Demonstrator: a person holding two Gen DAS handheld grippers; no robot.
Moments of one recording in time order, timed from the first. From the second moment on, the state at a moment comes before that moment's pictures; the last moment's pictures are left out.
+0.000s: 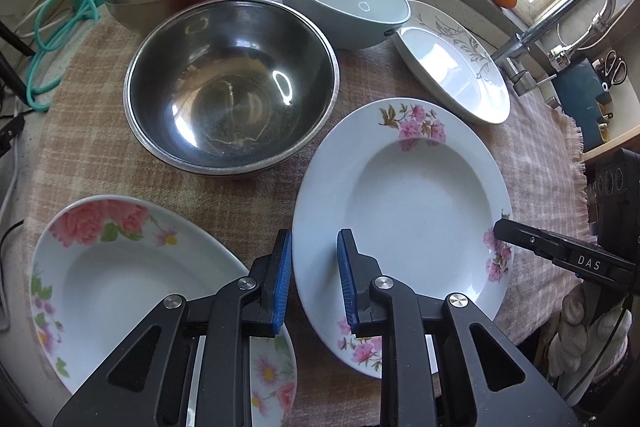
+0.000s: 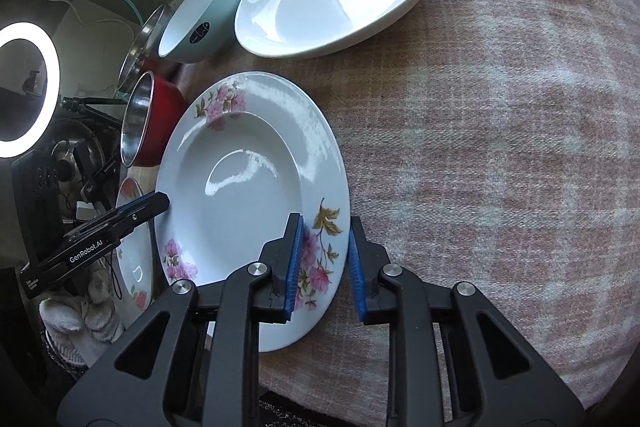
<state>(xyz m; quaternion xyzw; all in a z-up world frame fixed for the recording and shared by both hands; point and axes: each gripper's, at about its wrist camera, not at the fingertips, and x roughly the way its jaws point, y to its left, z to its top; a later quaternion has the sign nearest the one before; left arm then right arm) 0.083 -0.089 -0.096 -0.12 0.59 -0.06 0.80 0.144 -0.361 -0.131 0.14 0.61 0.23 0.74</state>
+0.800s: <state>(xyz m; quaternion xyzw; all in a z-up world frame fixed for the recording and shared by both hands) 0.067 -0.127 -0.098 -0.11 0.59 -0.08 0.79 0.110 -0.408 -0.130 0.14 0.62 0.21 0.74</state>
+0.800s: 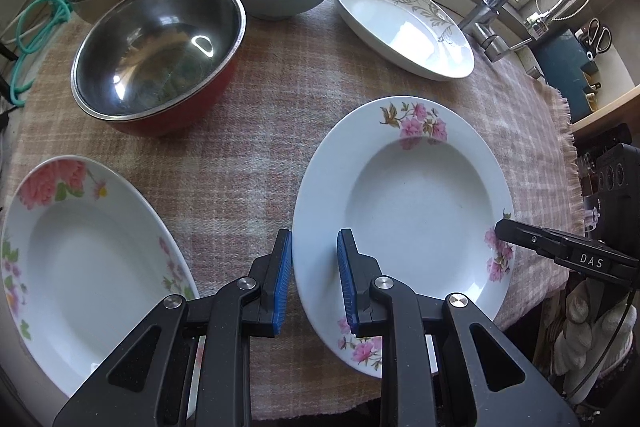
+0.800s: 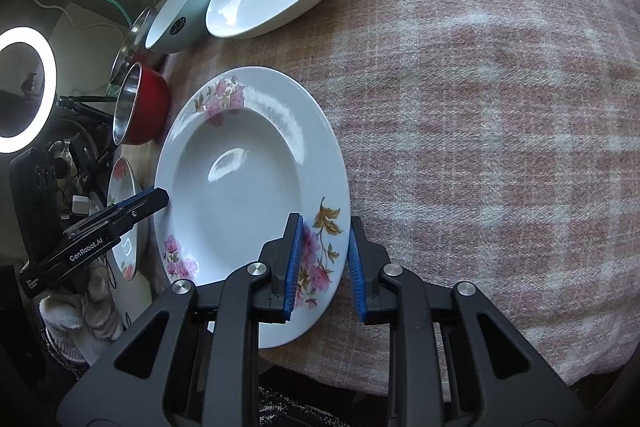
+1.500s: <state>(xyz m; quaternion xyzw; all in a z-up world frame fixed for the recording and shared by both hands) 0.067 -0.129 -0.096 -0.10 0.59 -0.09 0.80 0.104 -0.401 -0.126 0.11 0.62 0.19 0.75</state>
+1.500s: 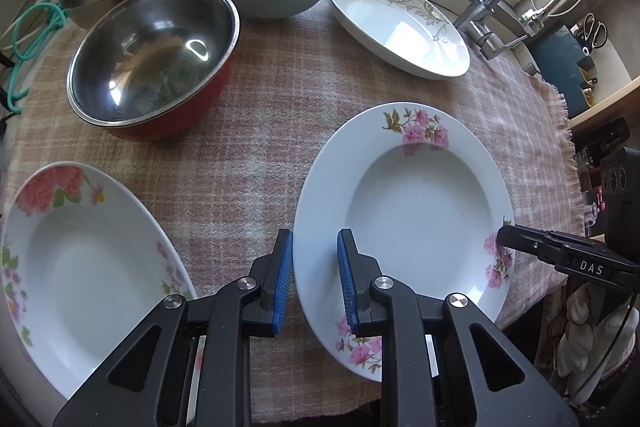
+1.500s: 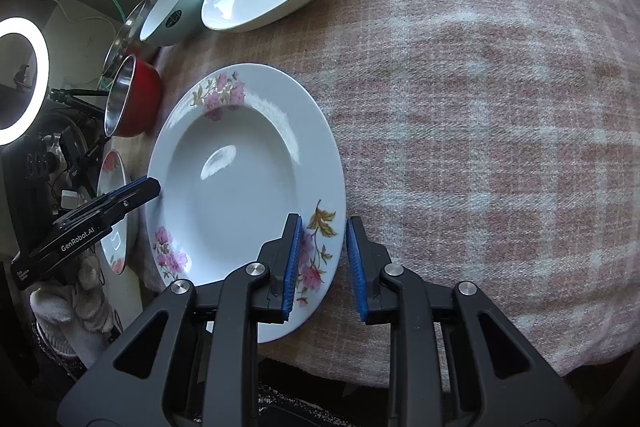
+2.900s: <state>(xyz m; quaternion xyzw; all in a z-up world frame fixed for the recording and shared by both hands) -0.027 0.046 -0.070 -0.18 0.54 0.11 0.81 0.096 -0.184 -0.093 -0.02 0.57 0.34 0.75</state>
